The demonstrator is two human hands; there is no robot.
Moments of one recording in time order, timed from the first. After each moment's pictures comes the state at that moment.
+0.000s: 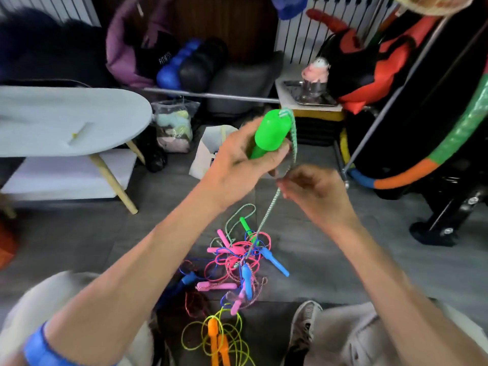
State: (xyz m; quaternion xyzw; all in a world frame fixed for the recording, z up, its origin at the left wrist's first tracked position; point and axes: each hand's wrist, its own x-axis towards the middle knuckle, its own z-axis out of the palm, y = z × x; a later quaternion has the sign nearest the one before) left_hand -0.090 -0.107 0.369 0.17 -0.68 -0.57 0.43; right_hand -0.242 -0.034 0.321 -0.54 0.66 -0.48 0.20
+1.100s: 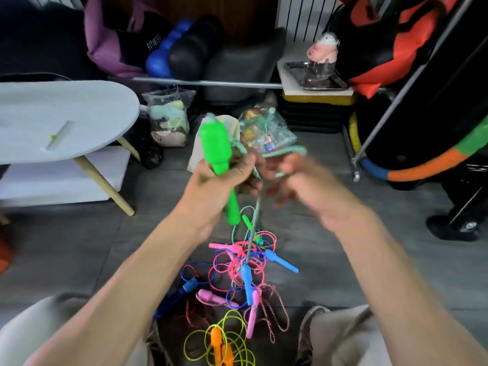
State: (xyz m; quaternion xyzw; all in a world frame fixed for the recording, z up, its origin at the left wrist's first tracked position) left_hand -0.095 -0.143 0.325 0.30 -0.53 -0.69 0.39; right_hand -0.252 -0.099 0.319 -0.41 0.57 -0.50 0.51
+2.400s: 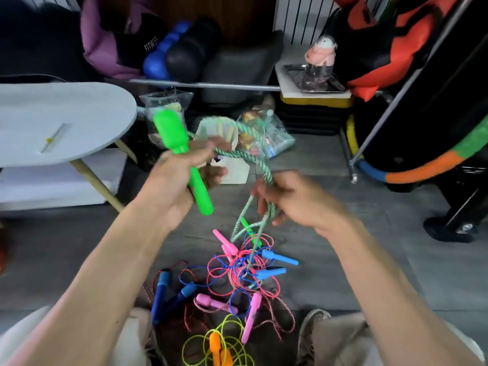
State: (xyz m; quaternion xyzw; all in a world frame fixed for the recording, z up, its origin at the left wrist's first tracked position) left_hand -0.070 -0.182 0.335 0.38 -0.42 -0.73 0.39; right_hand -0.244 -0.102 0.309 -0.53 0.65 -0.33 0.43
